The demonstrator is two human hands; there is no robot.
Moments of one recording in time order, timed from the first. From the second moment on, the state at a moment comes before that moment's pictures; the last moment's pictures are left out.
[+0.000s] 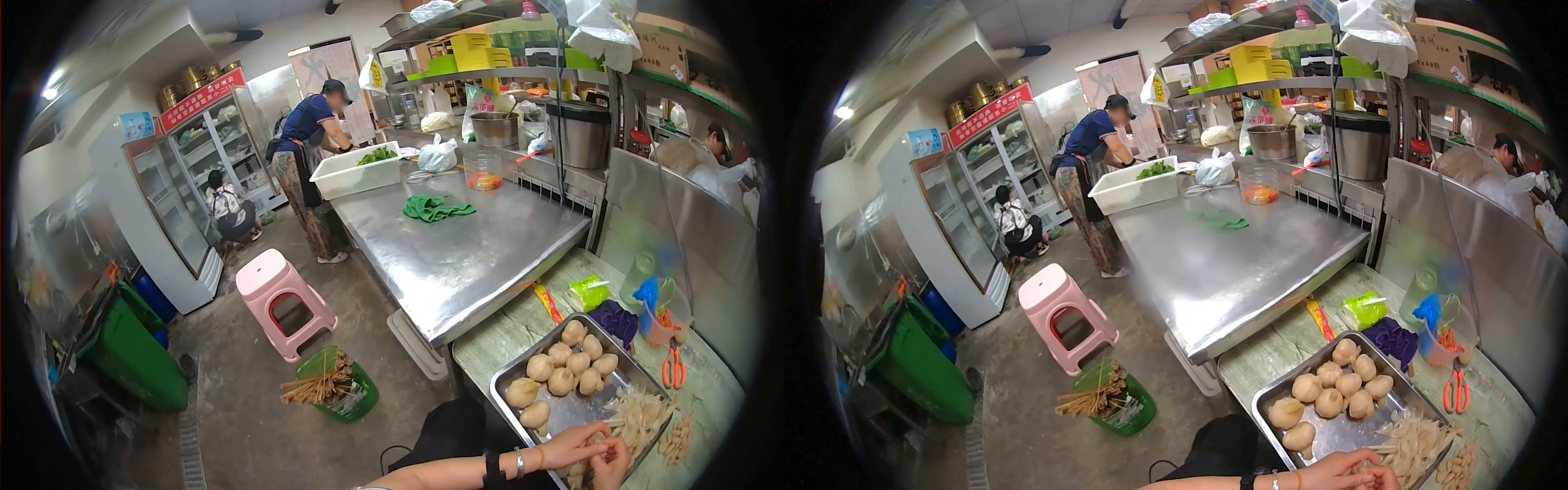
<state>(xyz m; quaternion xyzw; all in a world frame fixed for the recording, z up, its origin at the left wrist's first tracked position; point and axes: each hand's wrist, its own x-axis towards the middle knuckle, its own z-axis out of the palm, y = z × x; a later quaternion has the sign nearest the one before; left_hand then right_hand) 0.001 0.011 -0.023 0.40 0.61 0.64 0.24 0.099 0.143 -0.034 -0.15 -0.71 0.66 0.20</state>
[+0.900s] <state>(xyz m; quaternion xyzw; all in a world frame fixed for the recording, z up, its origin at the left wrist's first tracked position) 0.001 0.003 -0.011 0.33 0.66 0.66 0.18 0.102 0.134 -0.019 -0.13 -0.77 0.59 0.21</state>
